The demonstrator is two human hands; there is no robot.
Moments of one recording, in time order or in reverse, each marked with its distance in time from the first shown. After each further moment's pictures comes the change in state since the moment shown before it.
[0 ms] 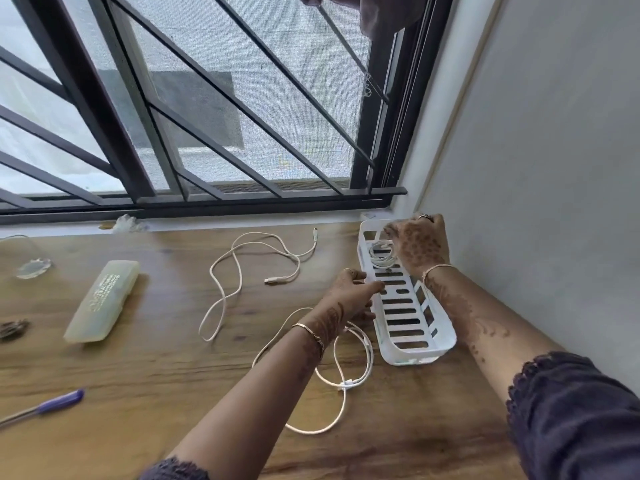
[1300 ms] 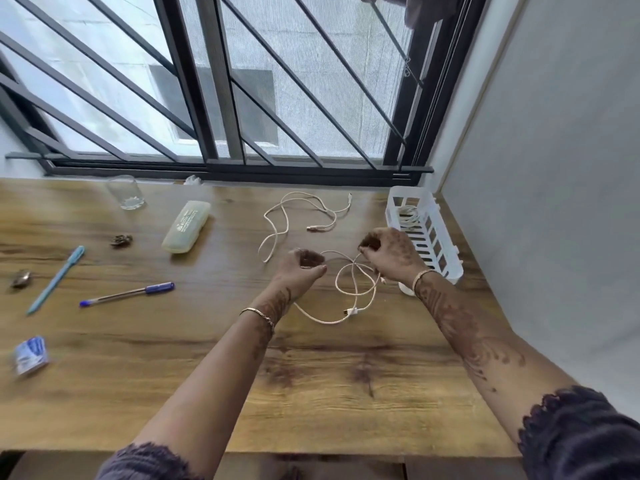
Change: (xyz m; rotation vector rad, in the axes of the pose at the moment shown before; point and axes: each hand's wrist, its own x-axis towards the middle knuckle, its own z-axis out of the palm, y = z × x) left_hand -0.123 -0.075 -0.099 0.278 0.384 0.326; right_hand -0.123 -0.094 -0.092 0.733 -0.336 -0.035
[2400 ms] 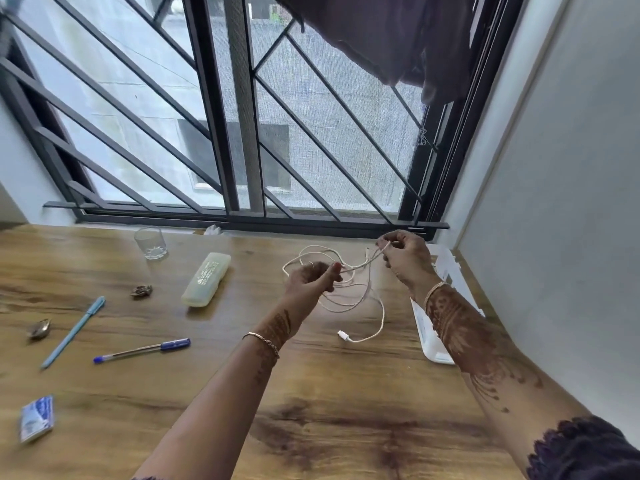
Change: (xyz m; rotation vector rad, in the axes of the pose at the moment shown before) left_hand 0.041 0.031 -0.036 -0.356 -0.056 0.228; right_hand 0.065 -0.041 -0.026 0.611 0.260 0.225
